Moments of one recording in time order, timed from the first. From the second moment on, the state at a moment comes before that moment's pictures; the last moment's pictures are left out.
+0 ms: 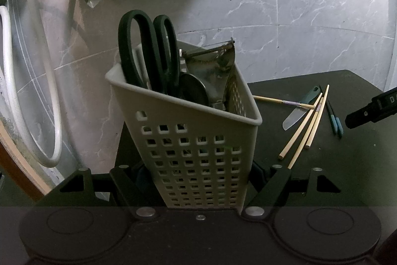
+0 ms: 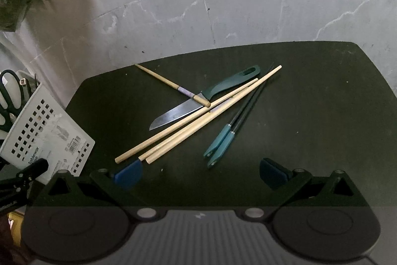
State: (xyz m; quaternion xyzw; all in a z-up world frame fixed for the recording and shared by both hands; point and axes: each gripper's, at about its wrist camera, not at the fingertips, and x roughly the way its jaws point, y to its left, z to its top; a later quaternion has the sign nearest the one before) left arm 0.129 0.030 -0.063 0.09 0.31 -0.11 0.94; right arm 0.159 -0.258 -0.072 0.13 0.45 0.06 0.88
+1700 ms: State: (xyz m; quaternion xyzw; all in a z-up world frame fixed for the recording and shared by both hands) left arm 0.129 0.030 -0.063 0.09 0.30 -0.11 0.94; right arm 0.255 -0.261 -0.100 -0.01 0.51 -0.06 0.86
